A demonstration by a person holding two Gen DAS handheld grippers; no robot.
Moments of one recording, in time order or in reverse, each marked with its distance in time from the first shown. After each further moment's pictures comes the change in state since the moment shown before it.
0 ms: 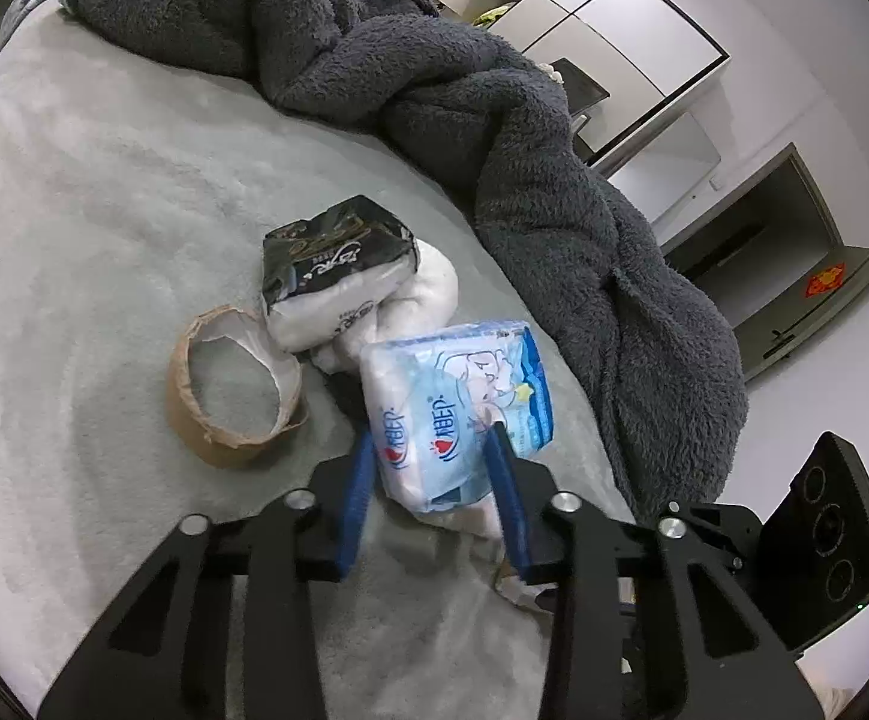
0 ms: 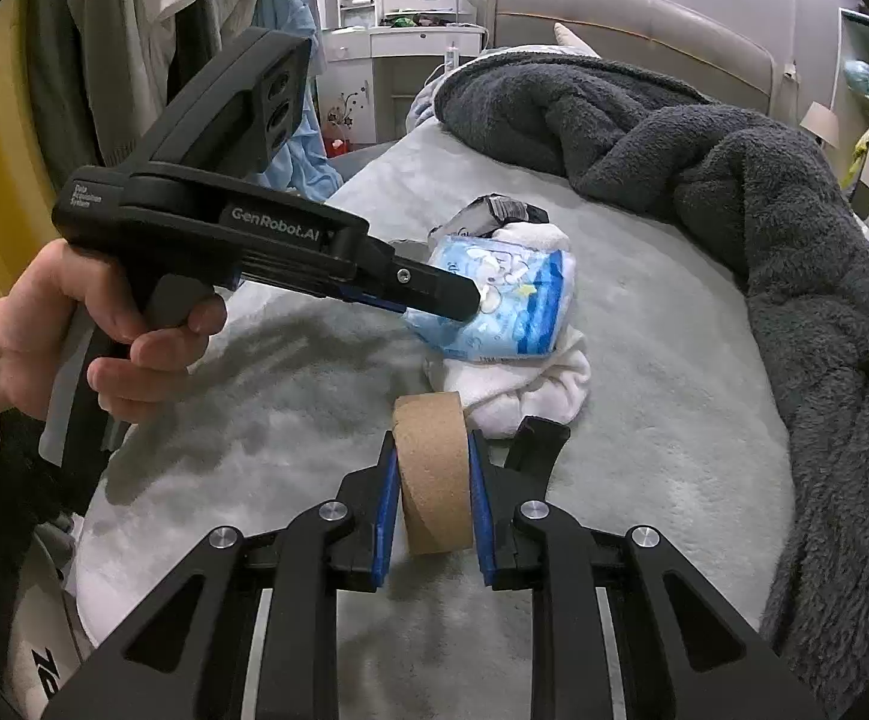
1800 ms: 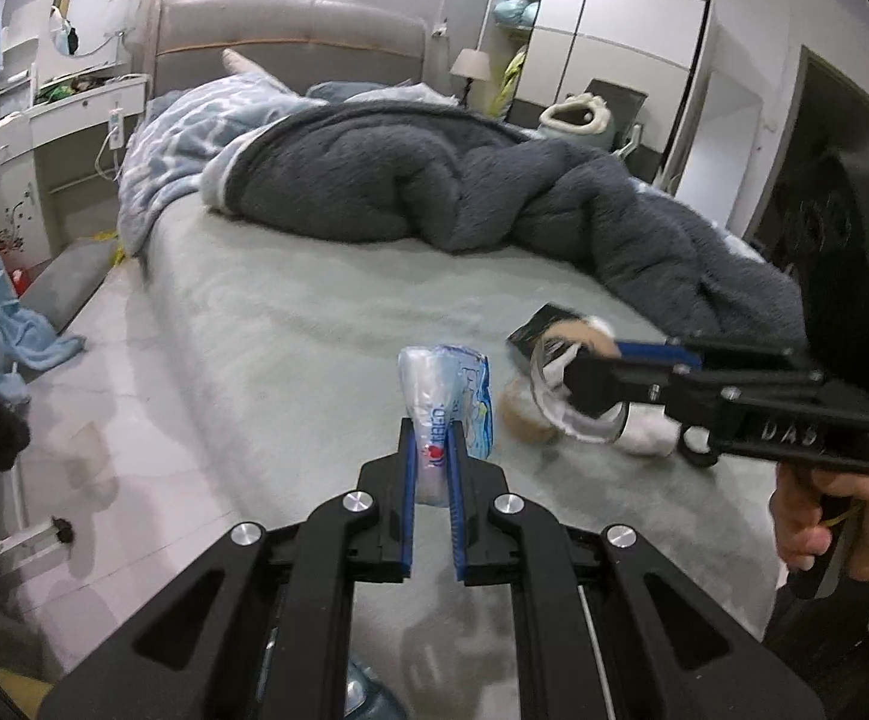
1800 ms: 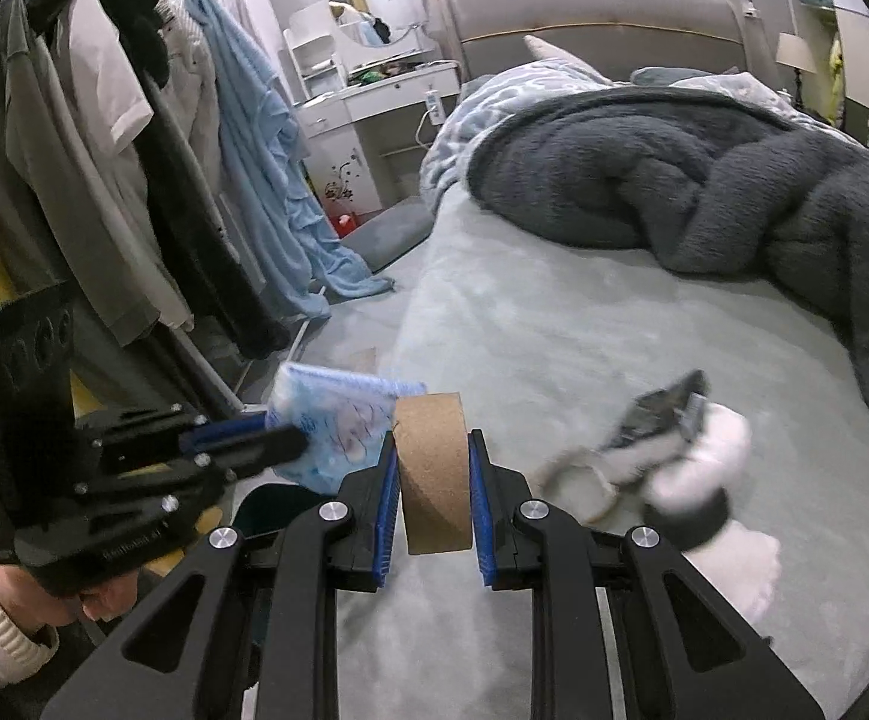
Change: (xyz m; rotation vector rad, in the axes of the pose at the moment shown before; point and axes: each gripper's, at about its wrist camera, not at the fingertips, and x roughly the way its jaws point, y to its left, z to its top) left arm -0.159 0.023 -0.011 0.308 -0.174 0.417; right arm 0.045 0.057 0.129 0.252 -0.095 0.113
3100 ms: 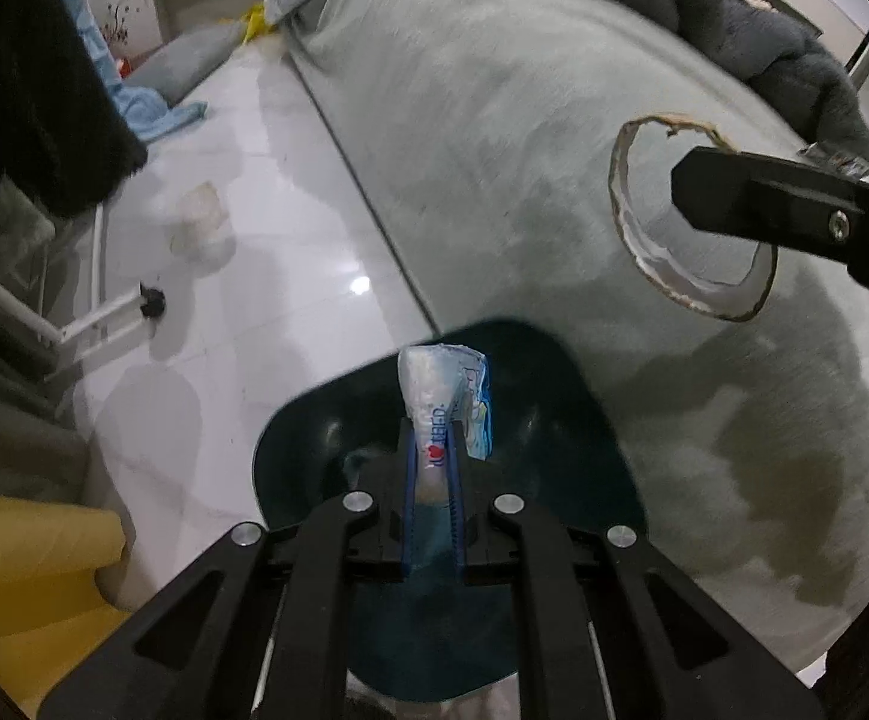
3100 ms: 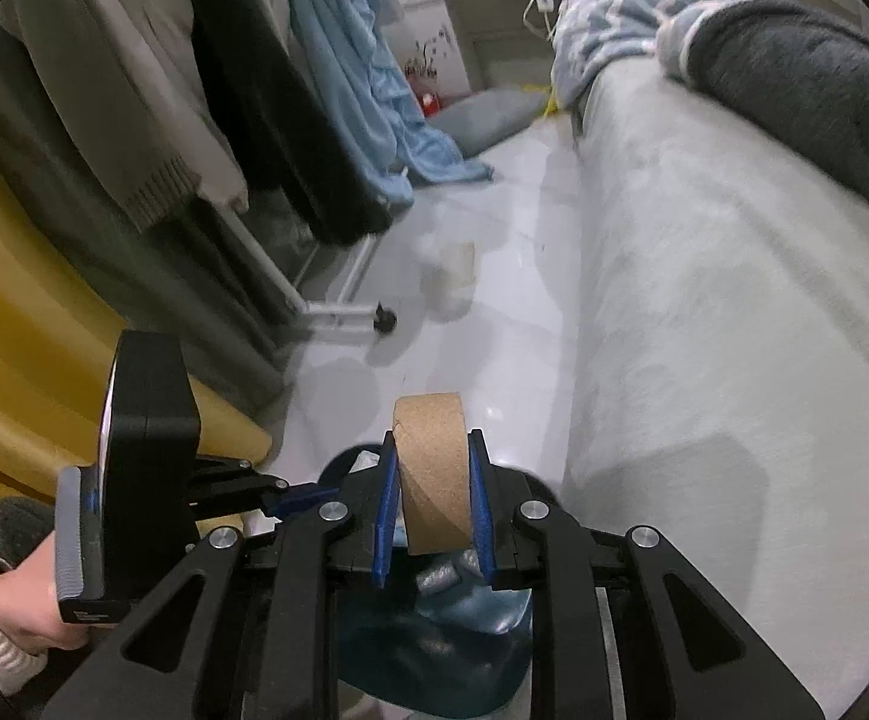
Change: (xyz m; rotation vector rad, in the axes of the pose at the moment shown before) left arm 0.021 0.162 -0.130 -0.233 0.448 0.207; right arm 0.168 0.138 -0.015 -0.094 0.284 0.116
